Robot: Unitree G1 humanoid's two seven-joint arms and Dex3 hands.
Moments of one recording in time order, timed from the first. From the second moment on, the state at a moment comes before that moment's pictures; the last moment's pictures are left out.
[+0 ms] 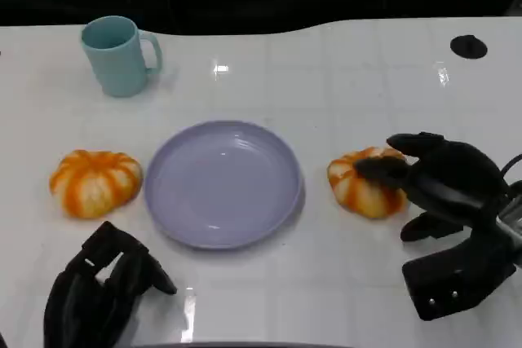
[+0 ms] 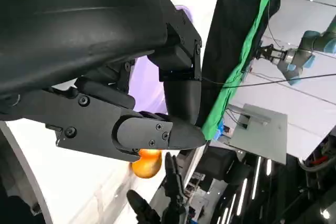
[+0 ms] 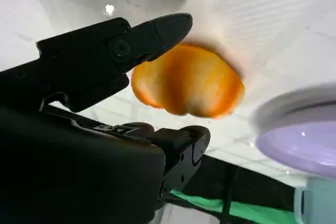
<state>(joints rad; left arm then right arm) -0.10 -0.06 0.32 0.72 -0.51 -0.38 -0.77 -0.66 -0.40 0.58 0.90 -1.01 -0.48 -0.31</state>
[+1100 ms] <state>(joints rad) -0.06 -0.07 0.31 0.67 -0.51 -0.37 -0.77 -0.78 -0.19 0.72 1.26 -0.95 -0.56 -0.73</state>
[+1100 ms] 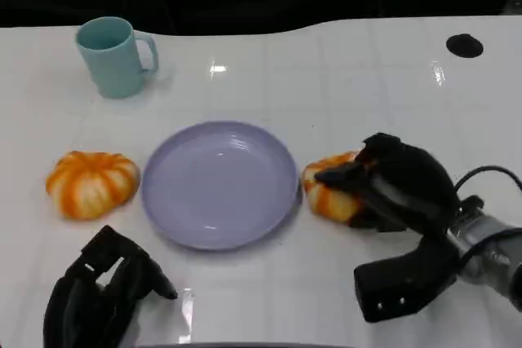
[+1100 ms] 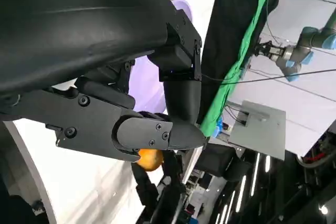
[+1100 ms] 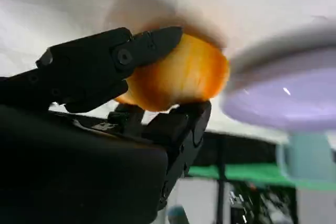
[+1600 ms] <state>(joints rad) -0.06 -0.07 0.31 0.66 -0.52 -0.36 -0.77 -0.78 -0.18 0.75 1.28 -0.95 -0.61 -0.83</state>
